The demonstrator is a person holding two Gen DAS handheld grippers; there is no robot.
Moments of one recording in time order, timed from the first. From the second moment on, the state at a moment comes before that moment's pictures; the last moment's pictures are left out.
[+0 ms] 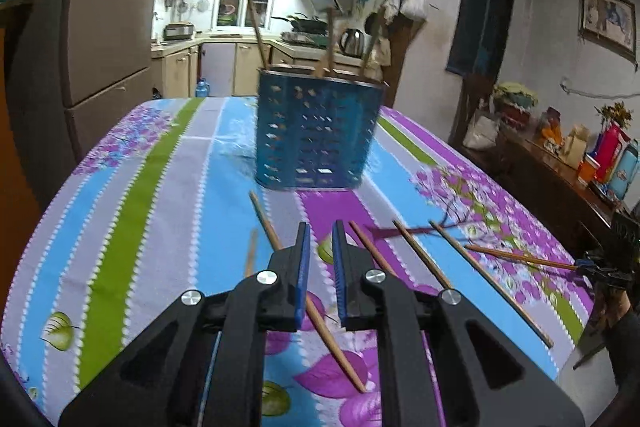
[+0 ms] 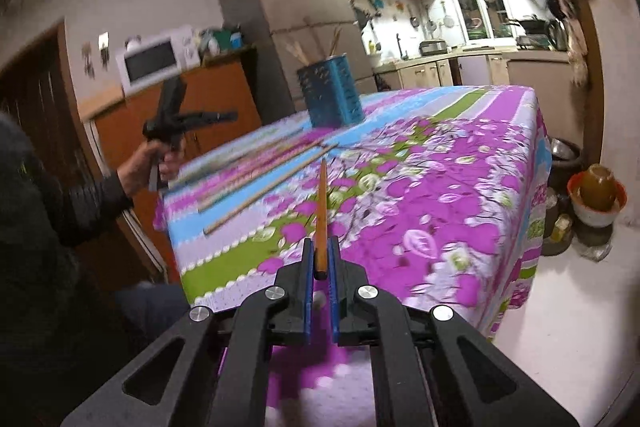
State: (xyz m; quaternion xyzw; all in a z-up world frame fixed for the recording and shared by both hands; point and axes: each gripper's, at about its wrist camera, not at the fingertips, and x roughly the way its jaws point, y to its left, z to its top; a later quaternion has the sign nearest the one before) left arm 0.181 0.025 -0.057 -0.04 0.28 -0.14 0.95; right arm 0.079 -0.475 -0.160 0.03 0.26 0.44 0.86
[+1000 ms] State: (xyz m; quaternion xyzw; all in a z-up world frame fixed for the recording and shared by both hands) left arm 0.082 0.050 -0.089 0.03 0.25 0.00 0.97; right arm 0.034 -0.467 -0.151 0.01 0.19 0.35 0.92
